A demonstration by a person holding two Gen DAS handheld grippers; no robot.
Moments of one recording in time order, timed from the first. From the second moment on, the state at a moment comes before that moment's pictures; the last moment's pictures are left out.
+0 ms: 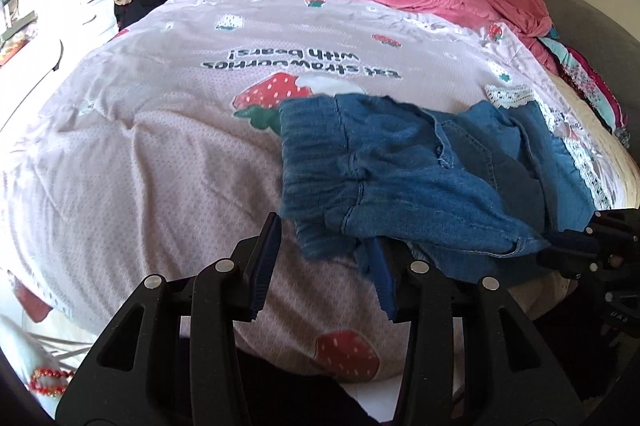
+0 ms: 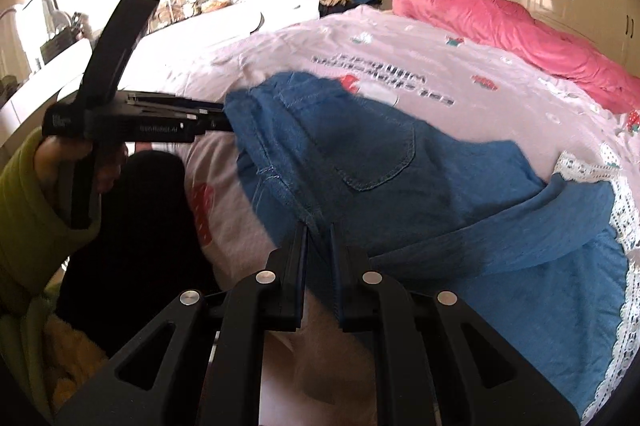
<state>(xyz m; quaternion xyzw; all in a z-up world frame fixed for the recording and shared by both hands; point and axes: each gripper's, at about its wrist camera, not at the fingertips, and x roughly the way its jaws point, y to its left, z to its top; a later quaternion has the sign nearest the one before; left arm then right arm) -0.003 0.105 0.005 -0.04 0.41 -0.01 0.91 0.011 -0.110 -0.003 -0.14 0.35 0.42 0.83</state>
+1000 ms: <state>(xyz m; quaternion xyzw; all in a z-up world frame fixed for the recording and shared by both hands) 0.021 0.070 -0.016 0.01 0.45 -0.01 0.89 0.005 -0.130 0.004 -0.04 0.37 0.44 0.82</state>
